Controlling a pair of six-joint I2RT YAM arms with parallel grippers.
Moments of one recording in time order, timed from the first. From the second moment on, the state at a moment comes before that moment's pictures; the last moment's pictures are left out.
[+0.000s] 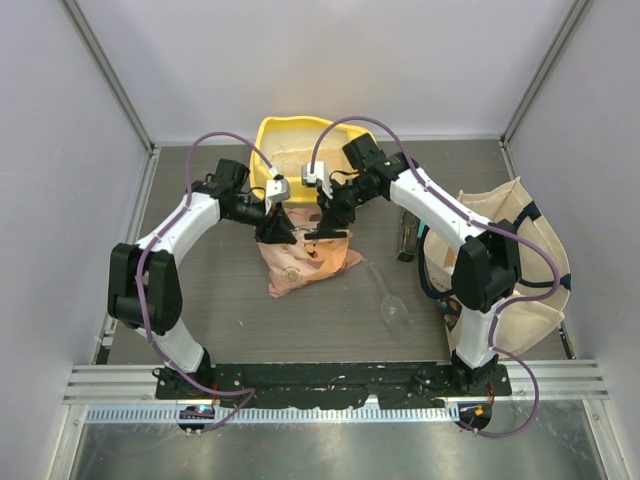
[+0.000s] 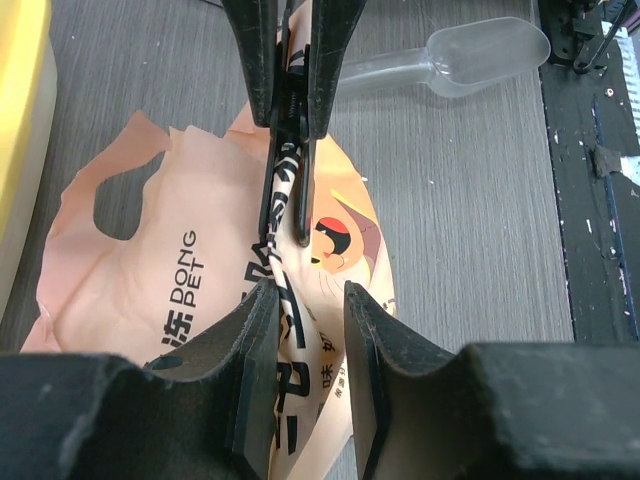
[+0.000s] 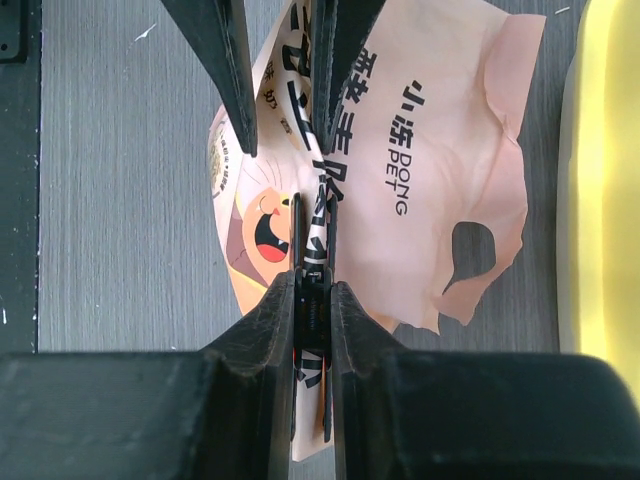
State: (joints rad) left arm -0.24 1.68 1.29 -0.74 1.12 0.89; right arm 0.57 1.90 1.76 -0.87 -0.75 -0.75
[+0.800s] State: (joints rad) left arm -0.18 1.62 1.29 -0.73 1.10 0.80; right arm 0.51 1.85 1.69 -0.69 -0.70 -0.46
